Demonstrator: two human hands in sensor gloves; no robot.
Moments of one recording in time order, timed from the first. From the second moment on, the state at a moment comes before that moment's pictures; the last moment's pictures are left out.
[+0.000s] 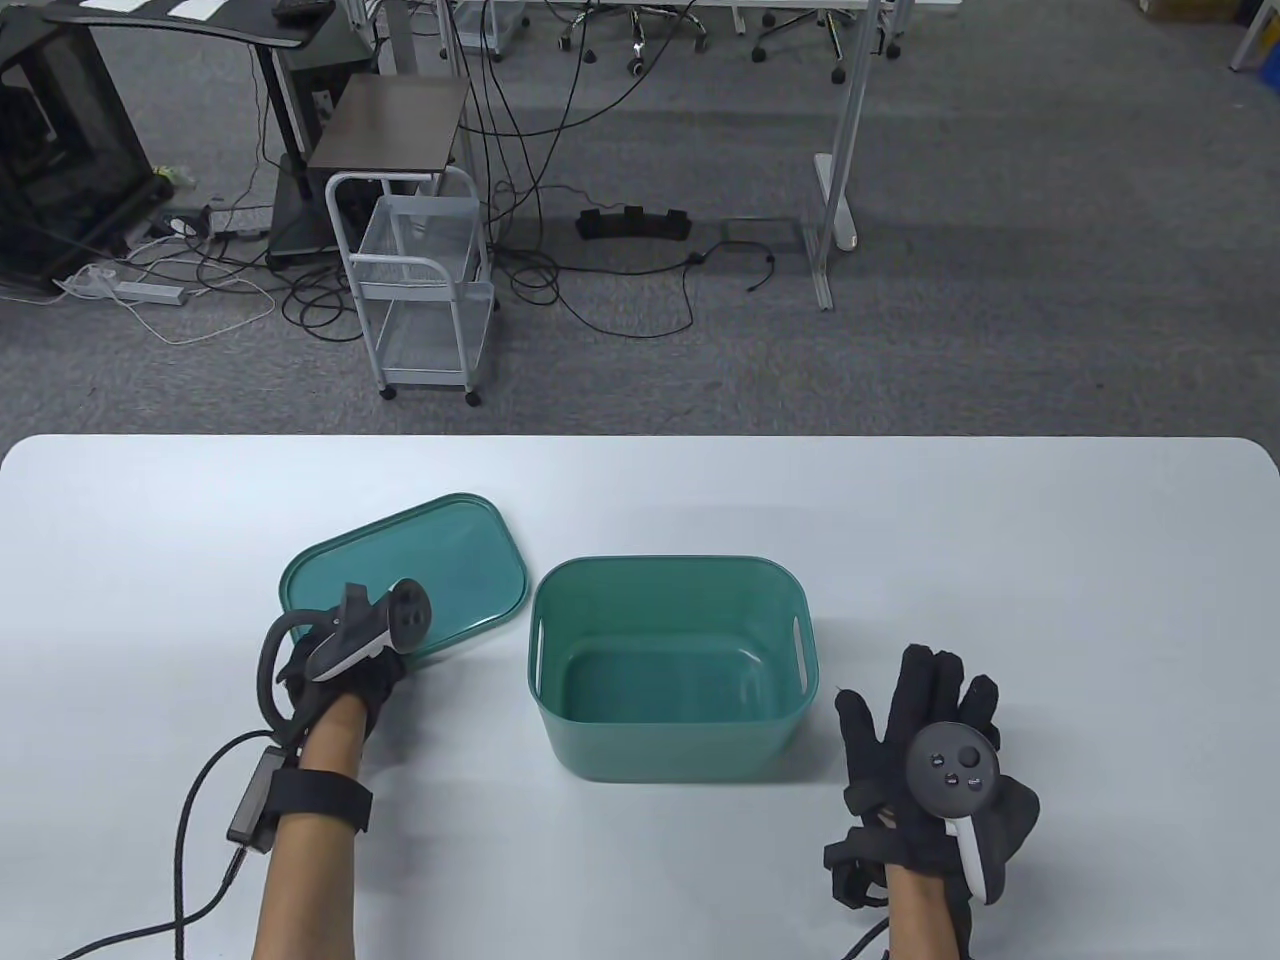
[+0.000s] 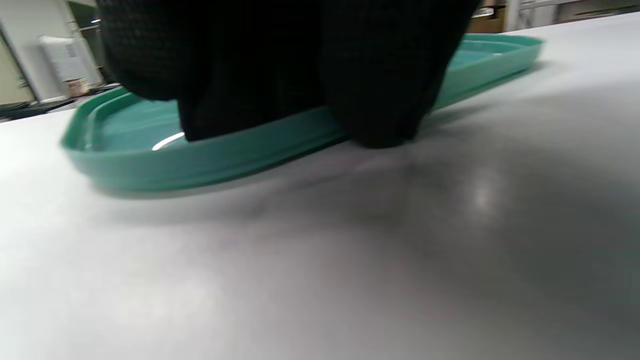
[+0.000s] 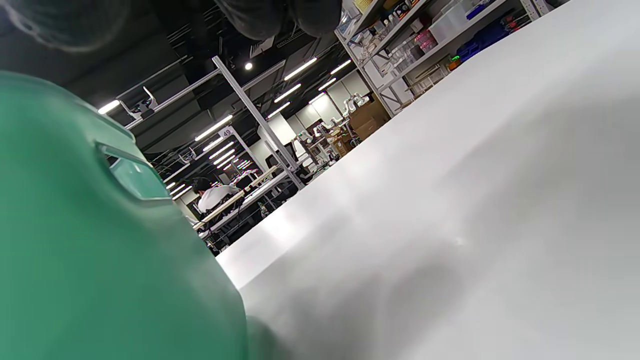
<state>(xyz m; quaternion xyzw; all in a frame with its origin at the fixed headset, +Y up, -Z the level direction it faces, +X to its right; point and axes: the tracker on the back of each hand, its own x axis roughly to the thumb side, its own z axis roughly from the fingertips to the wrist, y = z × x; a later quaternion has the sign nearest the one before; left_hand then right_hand) -0.283 -0.747 -0.441 -0.08 -0.03 -0.12 0.99 0.223 -0.730 -0.289 -0.18 -0.12 0.93 0.30</state>
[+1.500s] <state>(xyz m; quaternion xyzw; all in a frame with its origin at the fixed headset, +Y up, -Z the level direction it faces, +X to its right) -0.160 -0.594 -0.257 0.49 -0.17 0.09 0.85 0.194 -0.677 -0.291 -0.04 -0.21 0.91 0.36</state>
